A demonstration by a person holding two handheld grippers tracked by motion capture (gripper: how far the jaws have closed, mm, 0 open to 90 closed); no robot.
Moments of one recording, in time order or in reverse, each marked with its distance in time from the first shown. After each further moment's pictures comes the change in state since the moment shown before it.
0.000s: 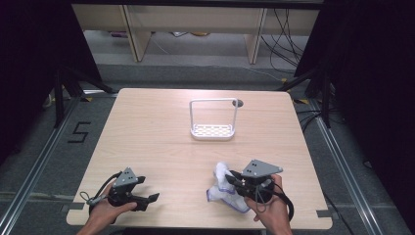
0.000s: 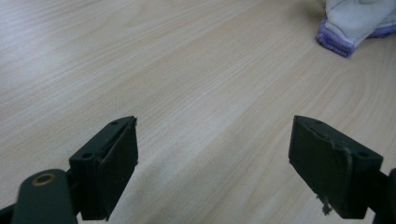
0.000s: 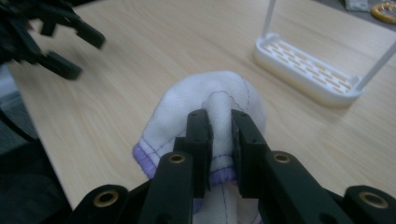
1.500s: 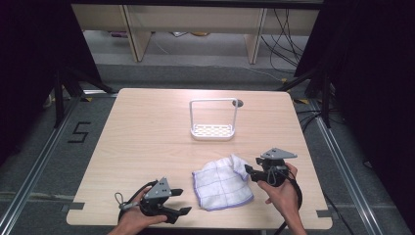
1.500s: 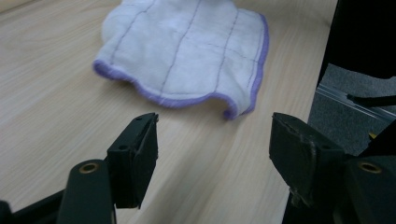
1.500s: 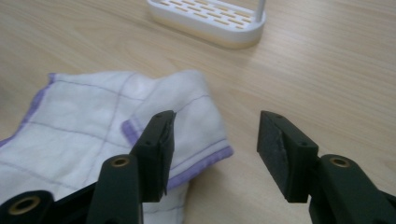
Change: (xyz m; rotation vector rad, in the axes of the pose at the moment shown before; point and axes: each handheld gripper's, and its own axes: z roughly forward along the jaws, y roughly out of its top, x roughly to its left) left arm -0.086 0.033 0.048 -0.036 -0.238 0.147; right arm -0.075 -0.040 0.019 0.085 -0.195 0.193
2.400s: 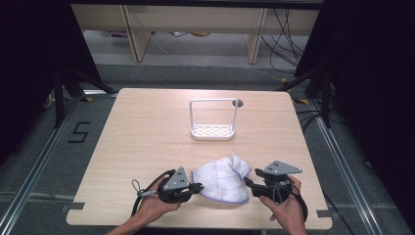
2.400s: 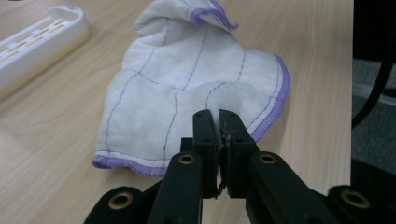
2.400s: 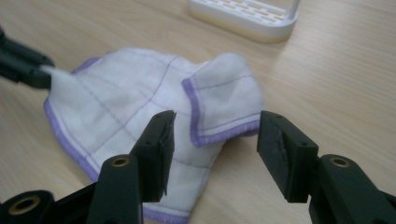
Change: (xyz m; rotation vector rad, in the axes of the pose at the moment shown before) left arm 0.016 0.037 0.019 -0.036 0.036 0.091; right arm 0.025 -0.018 -0.025 0.000 0.066 -0.032
